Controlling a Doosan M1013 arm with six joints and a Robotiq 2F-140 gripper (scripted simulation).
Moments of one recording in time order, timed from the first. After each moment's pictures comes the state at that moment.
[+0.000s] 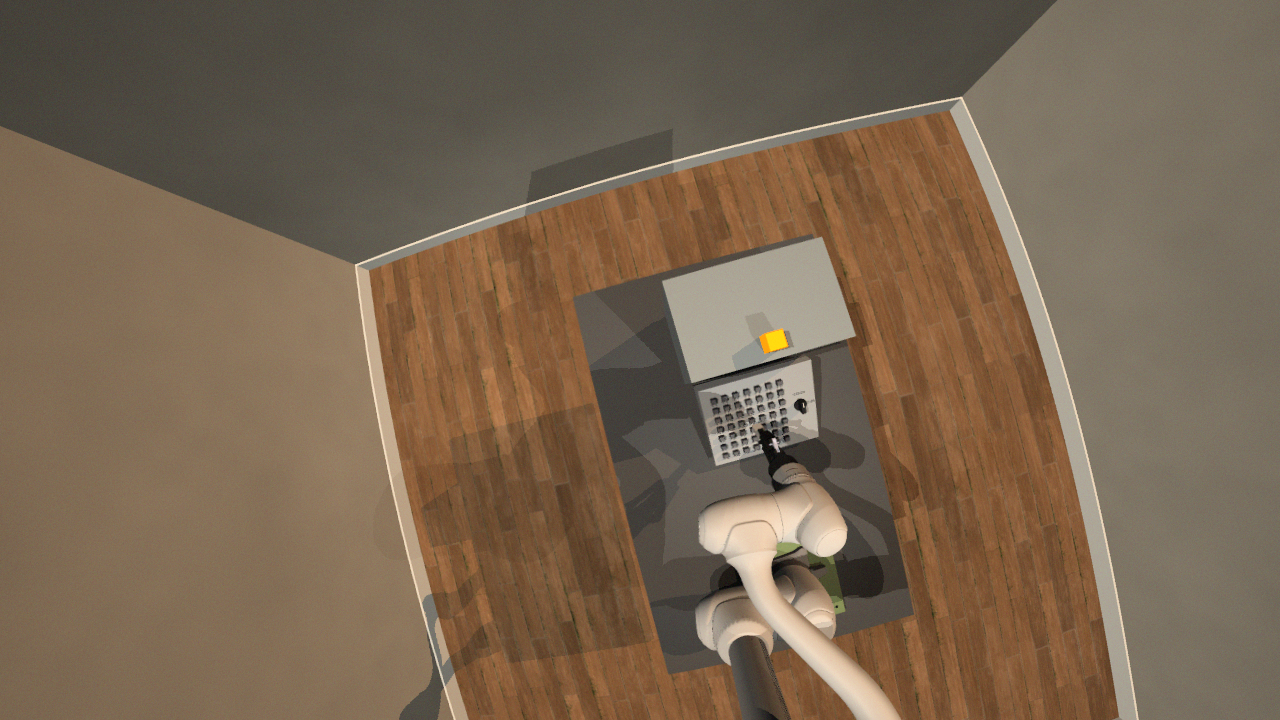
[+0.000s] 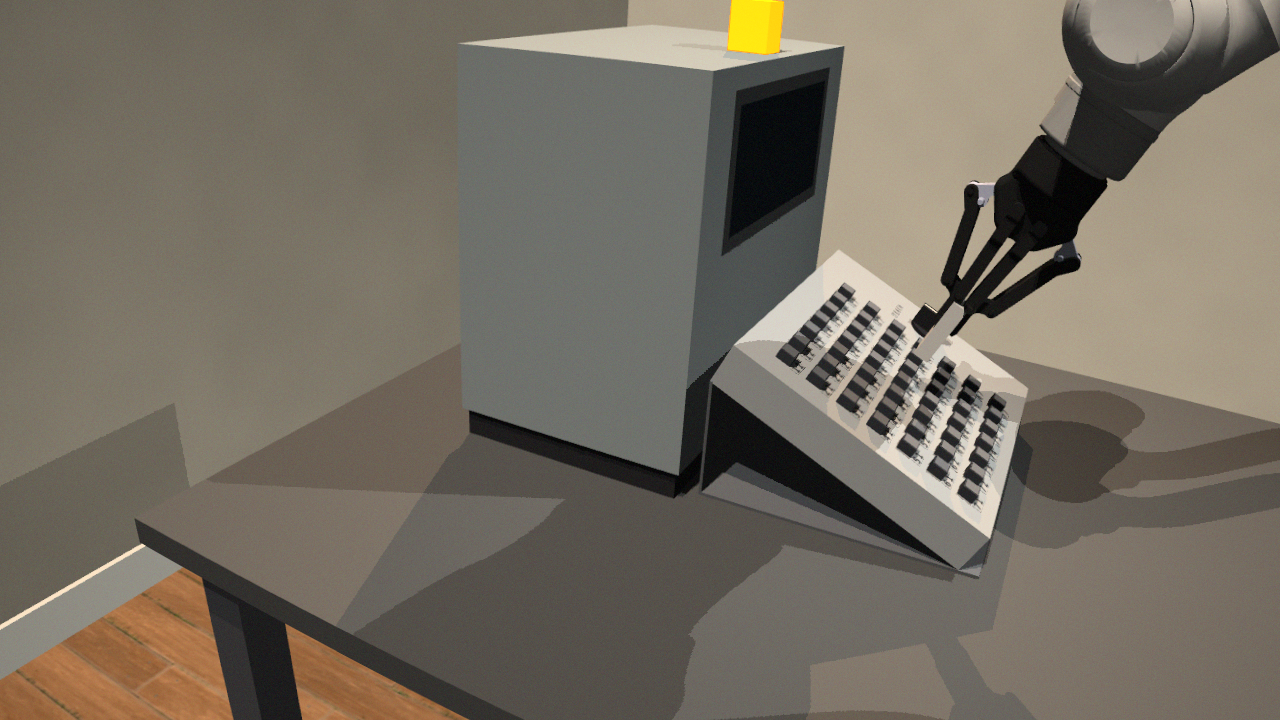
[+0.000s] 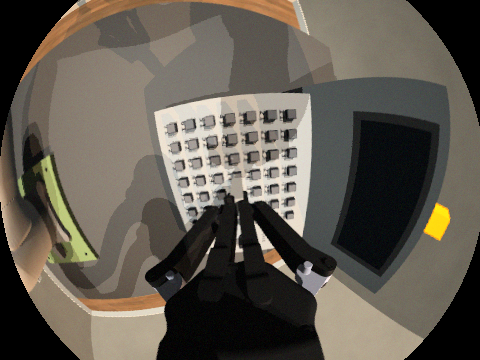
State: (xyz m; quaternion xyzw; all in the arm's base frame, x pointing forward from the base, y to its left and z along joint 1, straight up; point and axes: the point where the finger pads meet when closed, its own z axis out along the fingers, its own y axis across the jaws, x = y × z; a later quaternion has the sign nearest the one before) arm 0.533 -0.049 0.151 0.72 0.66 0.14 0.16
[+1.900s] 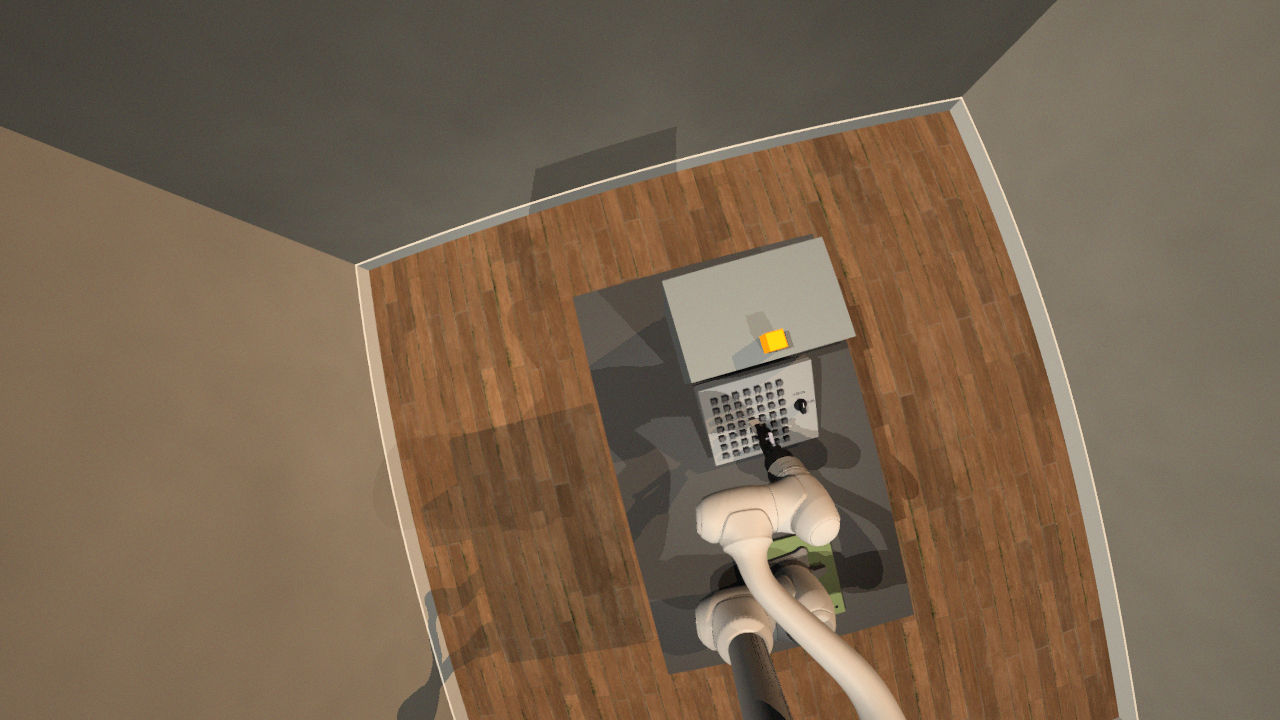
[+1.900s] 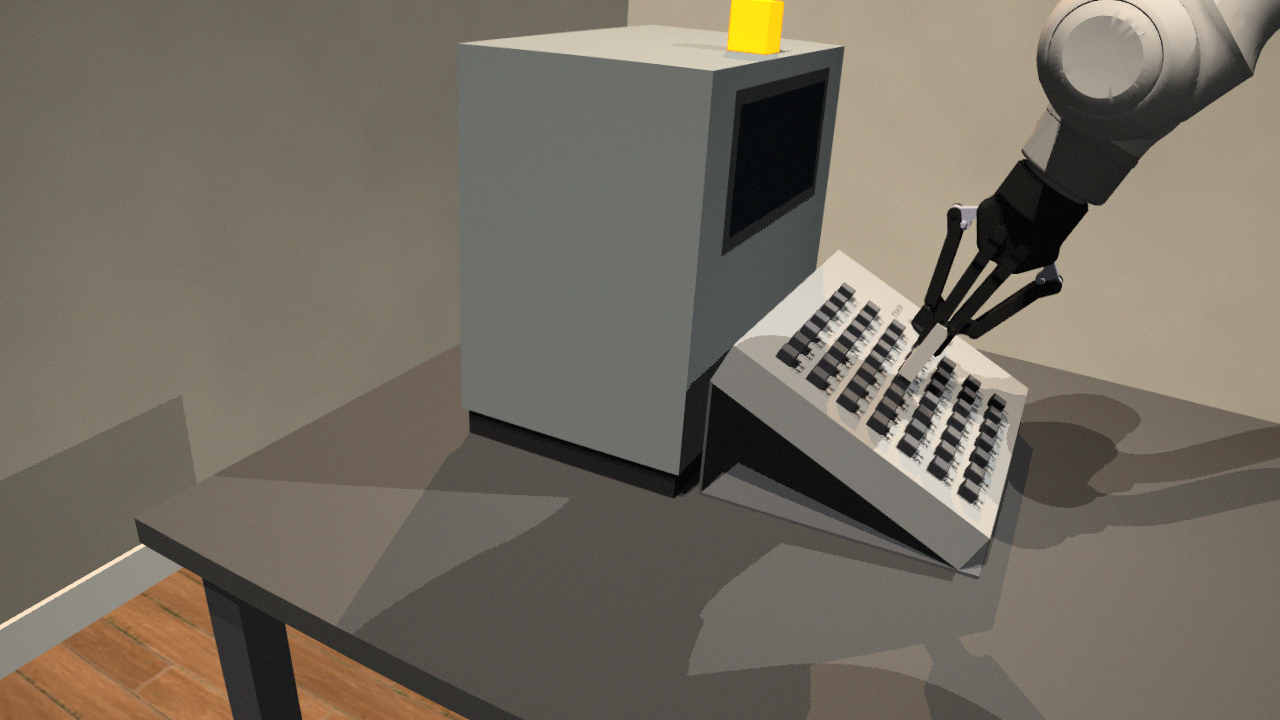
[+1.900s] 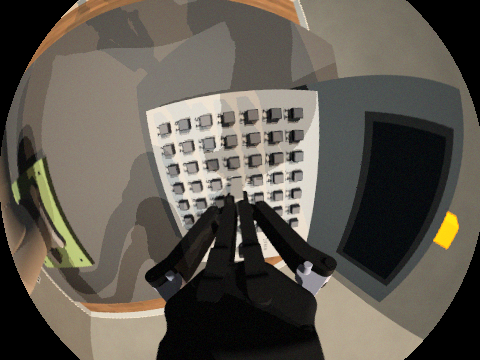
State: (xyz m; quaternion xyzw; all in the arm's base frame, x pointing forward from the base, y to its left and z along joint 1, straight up) arm 0.544 -0.050 0.127 0.72 0.66 0.14 0.16
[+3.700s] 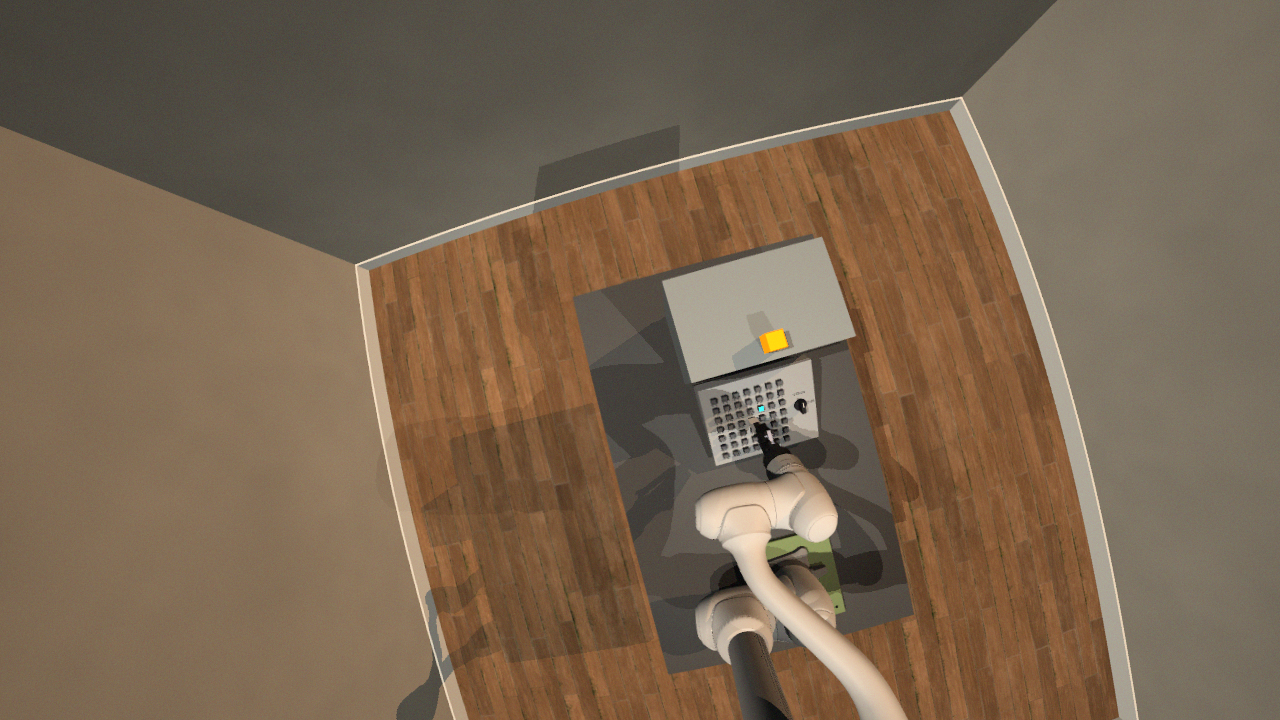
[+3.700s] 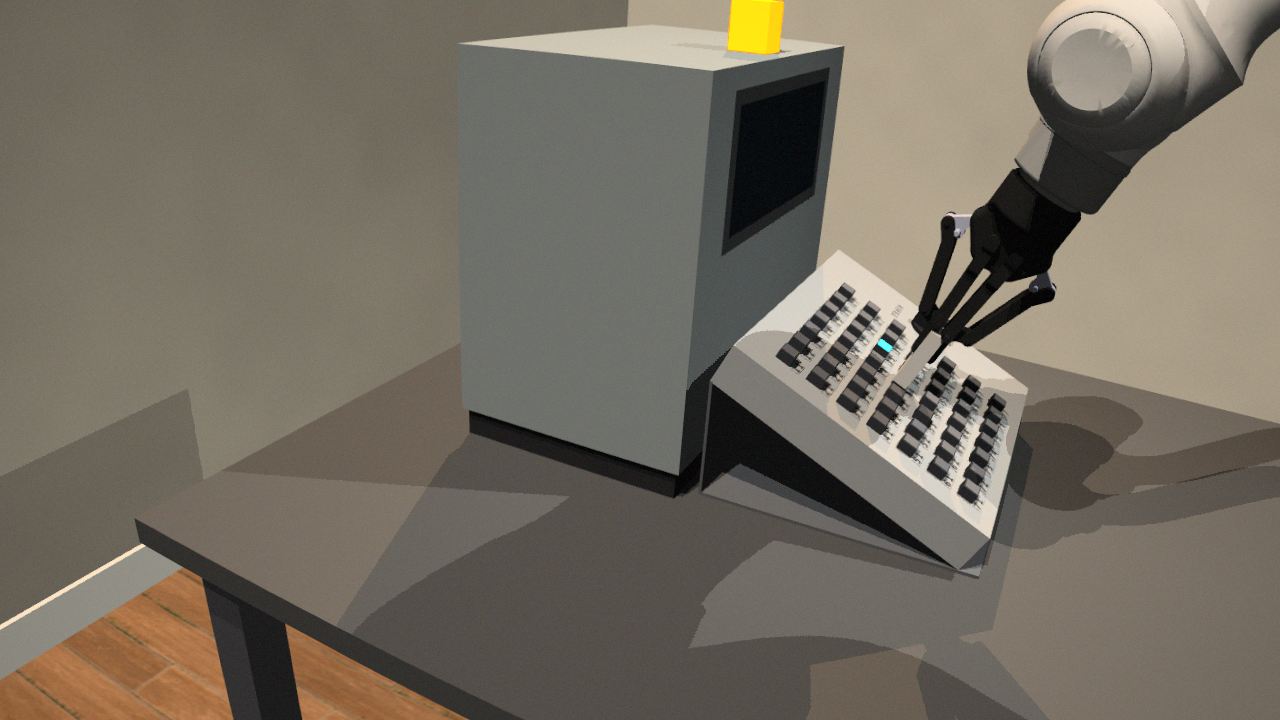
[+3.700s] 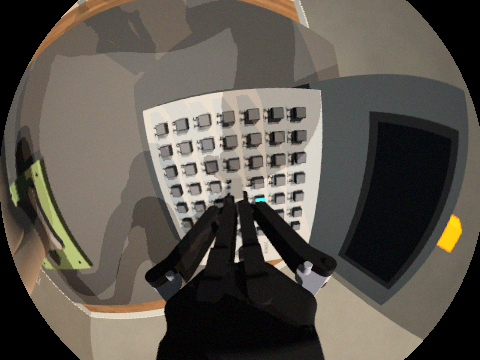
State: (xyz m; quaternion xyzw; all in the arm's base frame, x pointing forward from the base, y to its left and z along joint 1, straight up) arm 0.549 -0.051 0.118 0.72 0.66 0.14 0.16
